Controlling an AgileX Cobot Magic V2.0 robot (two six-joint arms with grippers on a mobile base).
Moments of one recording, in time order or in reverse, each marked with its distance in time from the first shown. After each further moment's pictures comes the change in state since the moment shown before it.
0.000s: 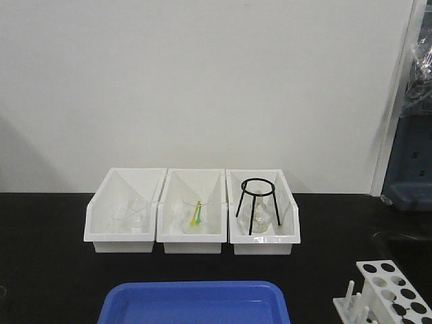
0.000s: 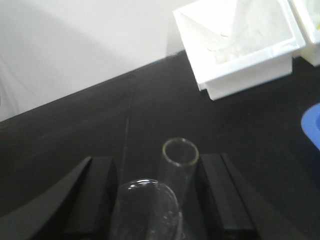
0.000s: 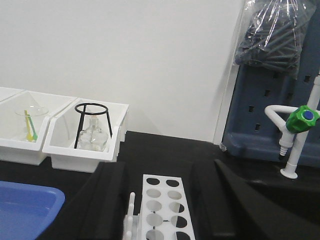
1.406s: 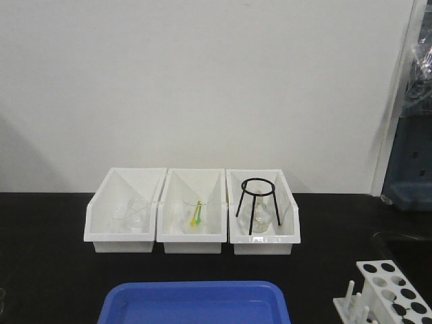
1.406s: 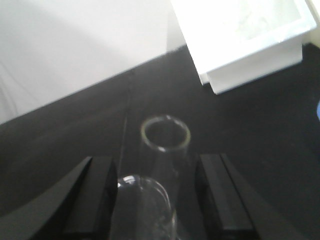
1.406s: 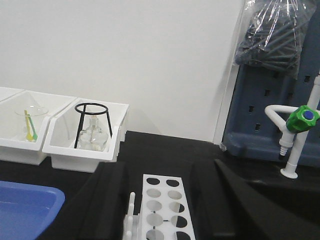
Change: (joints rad) left arm 0.000 0.238 0.013 -0.009 -0.310 0.000; right arm 0.000 0.000 0.000 0.000 0.000 0.000
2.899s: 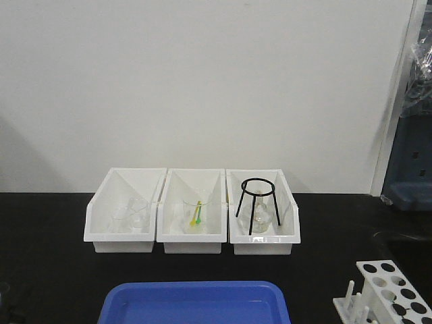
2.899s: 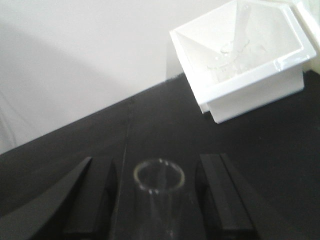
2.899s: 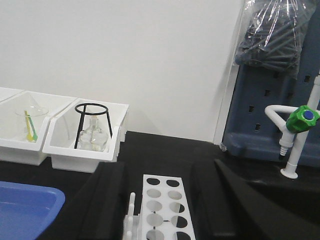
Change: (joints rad) left arm 0.000 0.093 -0.071 0.047 -0.093 0.000; right arm 0.000 0.000 0.000 0.001 0.000 0.000
